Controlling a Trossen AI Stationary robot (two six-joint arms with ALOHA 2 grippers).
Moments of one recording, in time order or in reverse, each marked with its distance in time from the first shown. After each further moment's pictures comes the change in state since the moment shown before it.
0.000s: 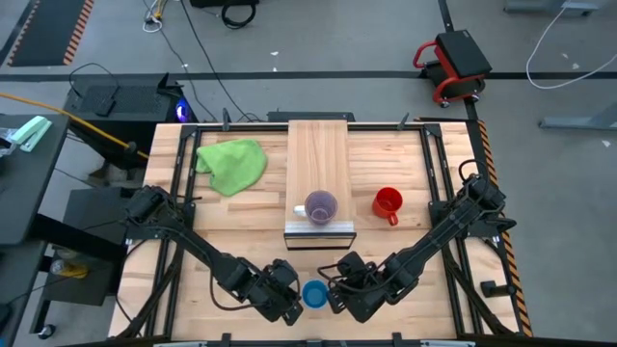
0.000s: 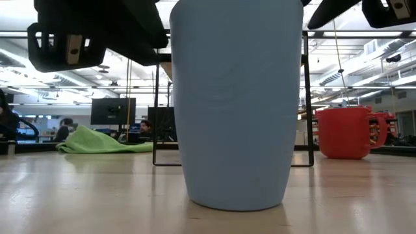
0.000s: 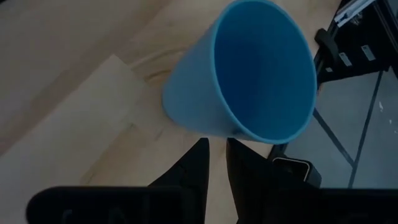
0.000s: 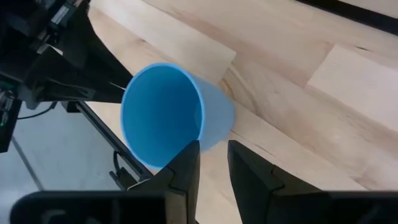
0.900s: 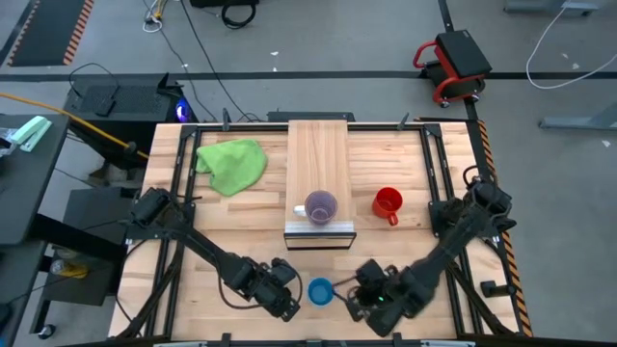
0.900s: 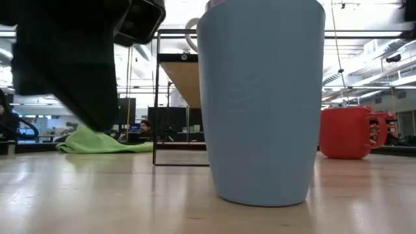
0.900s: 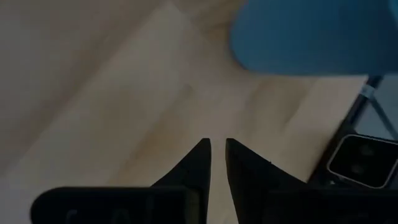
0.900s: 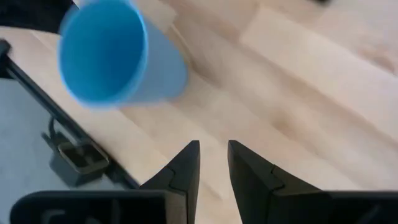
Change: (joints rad) left arm 0.013 0.048 -0.002 -0.124 0.131 -0.020; right arm 0.132 -0.008 0.001 -0.228 0.005 0.122
